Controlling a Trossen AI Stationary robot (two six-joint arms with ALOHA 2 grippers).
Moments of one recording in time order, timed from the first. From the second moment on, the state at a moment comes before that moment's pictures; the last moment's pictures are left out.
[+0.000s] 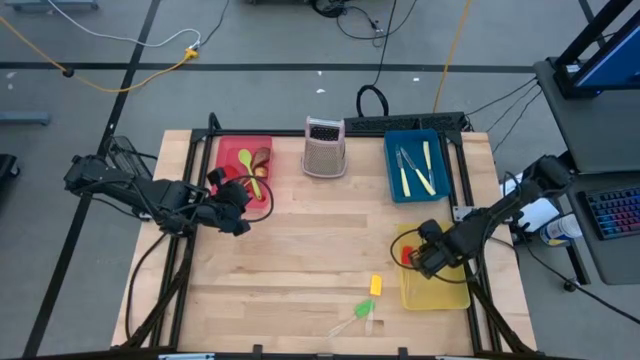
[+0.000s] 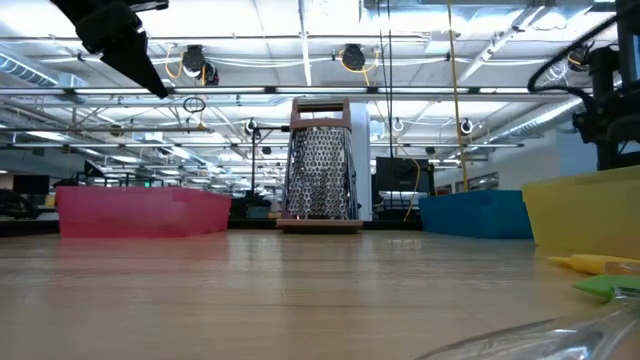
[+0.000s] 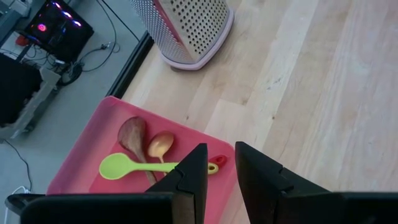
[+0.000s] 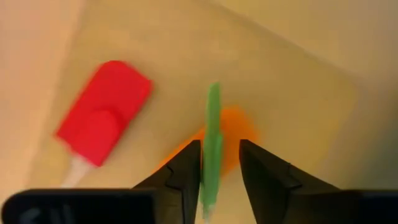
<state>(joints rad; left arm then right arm) -0.27 1.00 0.87 -0.93 -0.68 -0.43 0.61 1.24 0.59 -0.98 0.12 1.72</state>
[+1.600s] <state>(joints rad) -0.27 1.00 0.87 -0.89 -0.68 -0.56 0.50 1.50 0.90 0.06 0.20 -0.25</state>
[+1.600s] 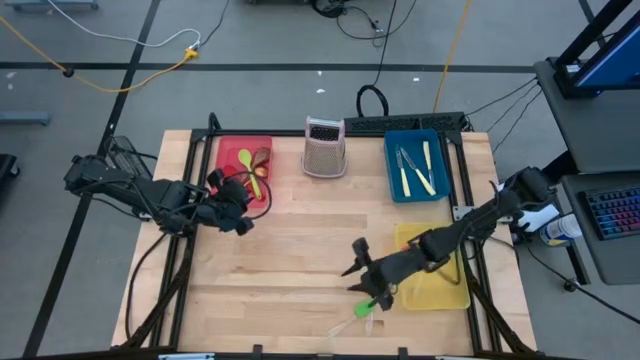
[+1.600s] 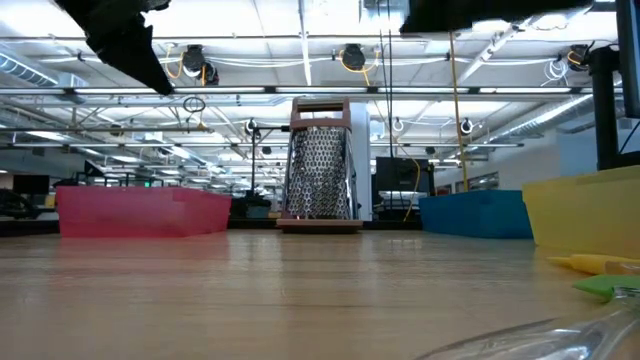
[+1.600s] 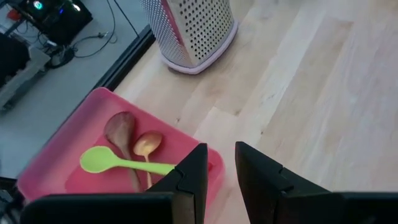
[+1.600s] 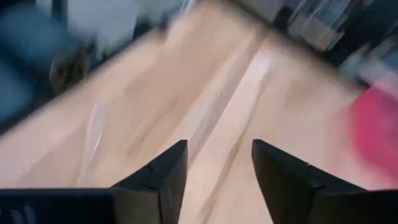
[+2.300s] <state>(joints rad) -0.27 1.00 0.87 -0.76 -0.69 -0.45 0.54 1.78 1.06 -0.58 -0.03 0.06</state>
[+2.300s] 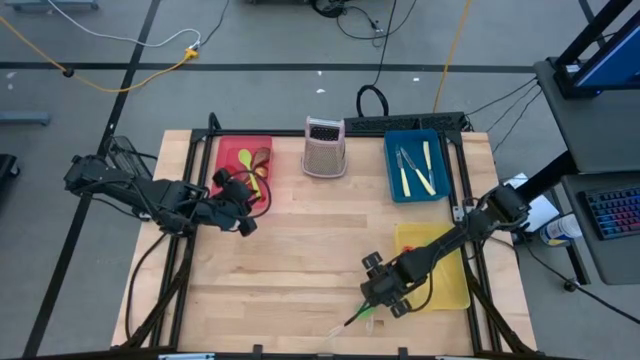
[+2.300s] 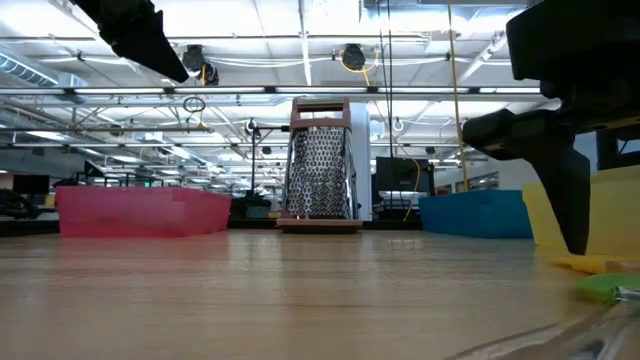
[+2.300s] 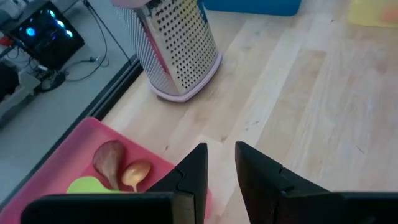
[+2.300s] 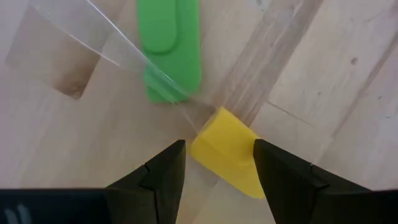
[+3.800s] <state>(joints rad) -0.26 1.00 0.87 -0.76 -0.70 -0.33 0.40 1.68 1.05 -0.49 0.11 0.03</state>
